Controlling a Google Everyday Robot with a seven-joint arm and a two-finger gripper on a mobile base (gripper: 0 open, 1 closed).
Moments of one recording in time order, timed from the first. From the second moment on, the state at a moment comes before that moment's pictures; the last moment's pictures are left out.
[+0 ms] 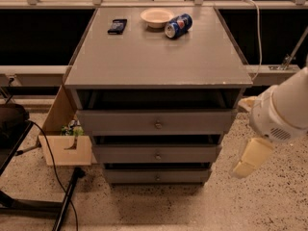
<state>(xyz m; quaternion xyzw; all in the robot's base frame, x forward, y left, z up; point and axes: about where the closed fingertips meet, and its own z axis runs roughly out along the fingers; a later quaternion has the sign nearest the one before) 0.423 -0.192 0.838 -0.57 0.80 0.02 0.19</state>
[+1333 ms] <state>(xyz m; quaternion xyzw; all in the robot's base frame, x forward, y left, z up) 0.407 -0.168 0.713 -0.57 0.79 0.09 0.19</state>
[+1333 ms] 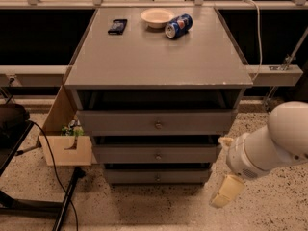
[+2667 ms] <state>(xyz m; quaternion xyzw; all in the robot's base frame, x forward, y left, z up) 0.410 -0.148 0.572 -0.59 0.77 0.09 0.22</state>
